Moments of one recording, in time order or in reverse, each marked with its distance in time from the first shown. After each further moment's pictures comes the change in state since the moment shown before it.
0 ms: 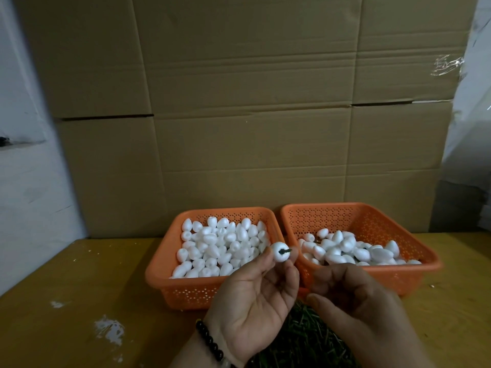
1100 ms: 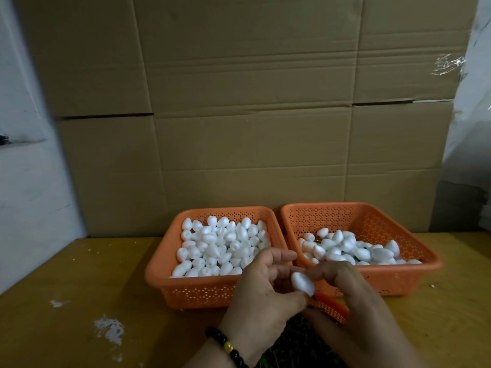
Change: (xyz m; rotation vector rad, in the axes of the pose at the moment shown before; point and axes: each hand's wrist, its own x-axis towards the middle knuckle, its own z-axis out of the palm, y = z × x) left_hand 0.002 -0.017 -0.009 1.161 0.087 0.430; right_hand 0.006 0.006 0.003 -0.334 -0.014 -0.416
